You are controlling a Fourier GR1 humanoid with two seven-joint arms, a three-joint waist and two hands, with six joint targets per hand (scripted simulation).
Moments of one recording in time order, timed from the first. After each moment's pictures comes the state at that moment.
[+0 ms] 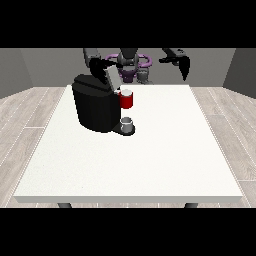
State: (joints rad) left arm -0.27 0.08 0.17 -1.39 0.02 -0.19 -0.05; right arm -0.68 -0.15 -0.09 -1.04 0.01 0.05 -0.08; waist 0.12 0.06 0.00
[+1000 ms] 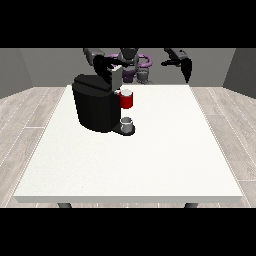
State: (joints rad) left arm -0.30 0.11 0.17 -1.34 0.03 -0.21 -0.09; right arm -0.75 -0.16 -0.07 -1.09 0.04 0.00 0.08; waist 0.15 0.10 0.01
